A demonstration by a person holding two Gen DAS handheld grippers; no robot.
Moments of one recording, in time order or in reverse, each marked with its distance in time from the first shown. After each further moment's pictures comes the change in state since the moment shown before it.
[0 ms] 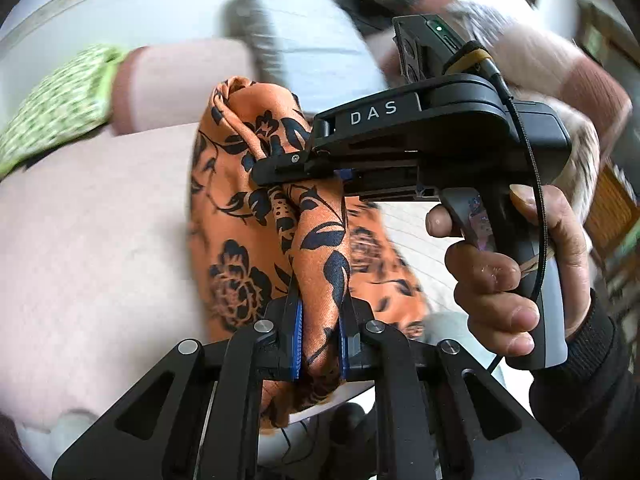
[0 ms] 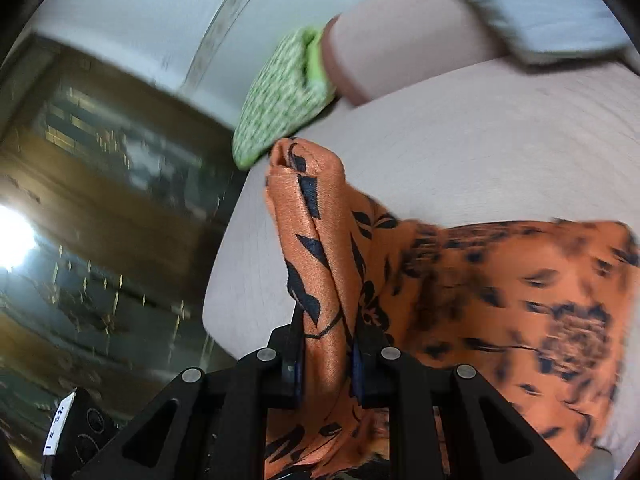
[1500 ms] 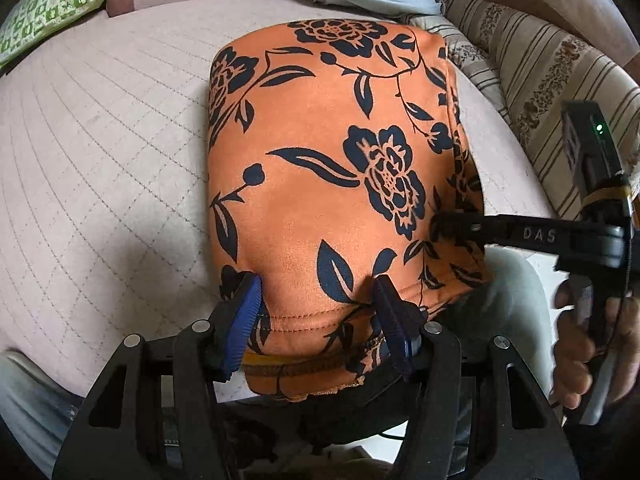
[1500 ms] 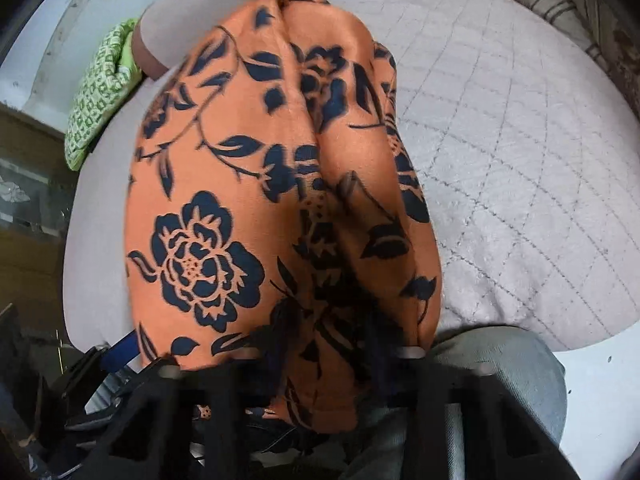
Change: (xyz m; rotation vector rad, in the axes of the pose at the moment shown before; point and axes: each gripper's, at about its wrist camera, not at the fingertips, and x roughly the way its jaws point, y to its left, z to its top) left arm 0.118 0.023 -0.072 -0.162 0.300 0.023; right arm -0.020 -0.115 -0.116 0.235 0.087 -0.552
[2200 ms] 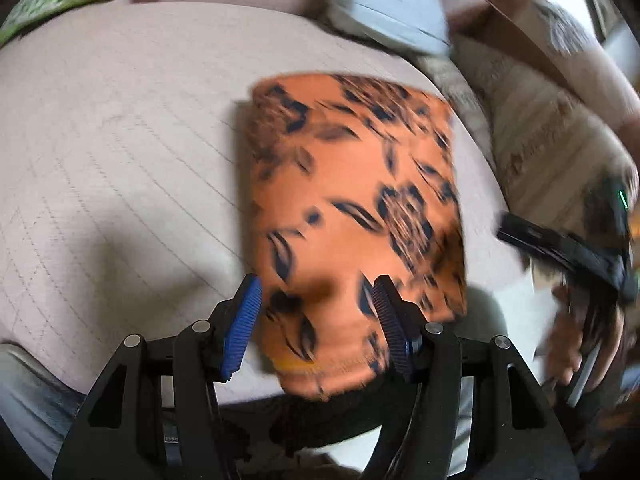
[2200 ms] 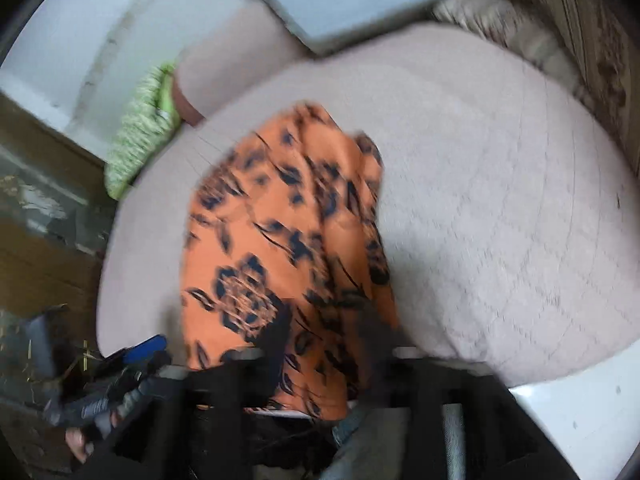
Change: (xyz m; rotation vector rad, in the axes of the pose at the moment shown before) left arm -0.024 0.040 0.027 -0.157 -0.052 -0.110; right arm -0.089 -0.024 0.008 -0.047 -0.203 0.165
